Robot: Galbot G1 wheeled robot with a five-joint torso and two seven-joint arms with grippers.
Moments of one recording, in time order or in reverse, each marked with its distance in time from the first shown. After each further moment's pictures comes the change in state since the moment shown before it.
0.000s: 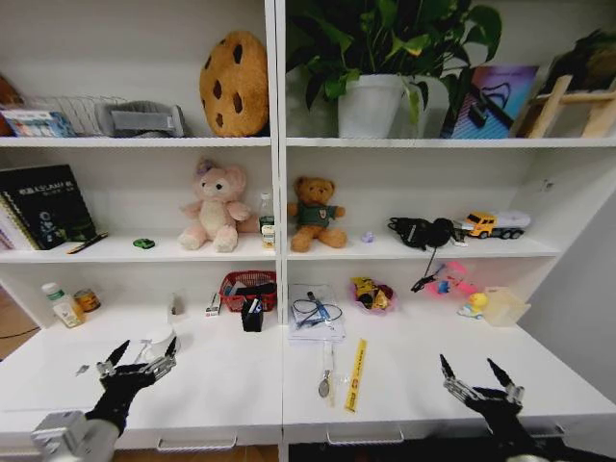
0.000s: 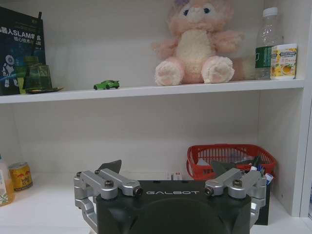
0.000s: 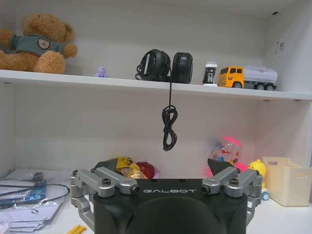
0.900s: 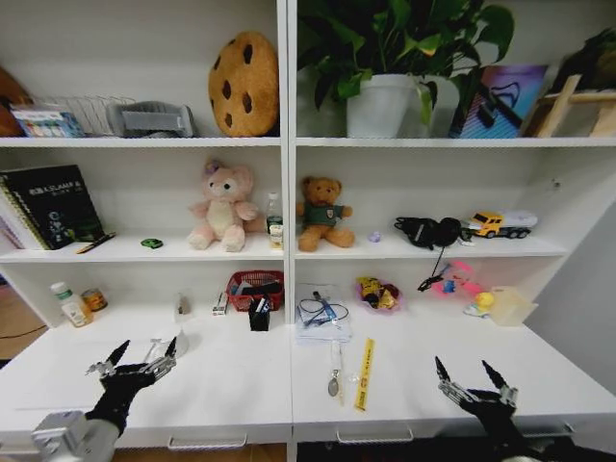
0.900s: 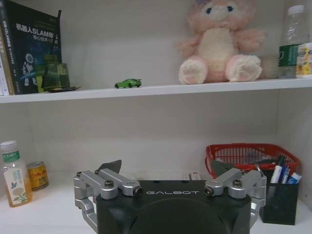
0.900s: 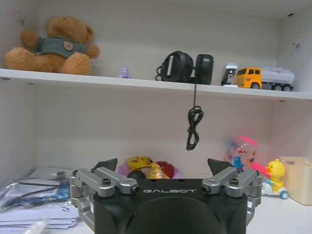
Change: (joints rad) left arm 0.000 0.000 0.000 0.000 0.000 0.000 0.000; right arm 0.007 -0.002 -0.004 -0.005 0.000 -0.001 0.000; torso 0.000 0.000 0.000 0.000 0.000
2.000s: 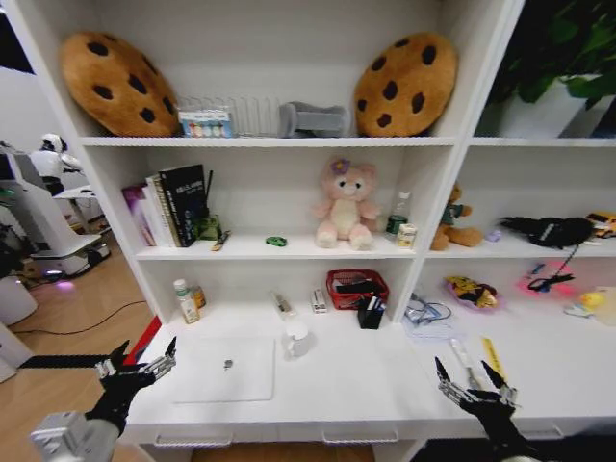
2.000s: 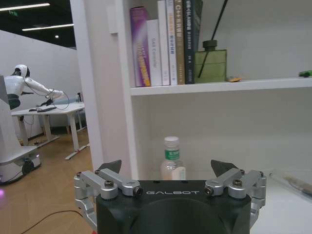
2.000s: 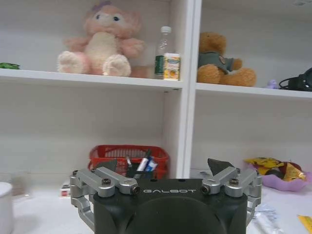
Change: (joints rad) left arm 0.000 0.000 0.000 0.000 0.000 0.000 -0.001; right arm 0.000 0.000 0.000 -0.001 0.001 -0.001 -0.001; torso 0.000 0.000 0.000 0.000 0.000
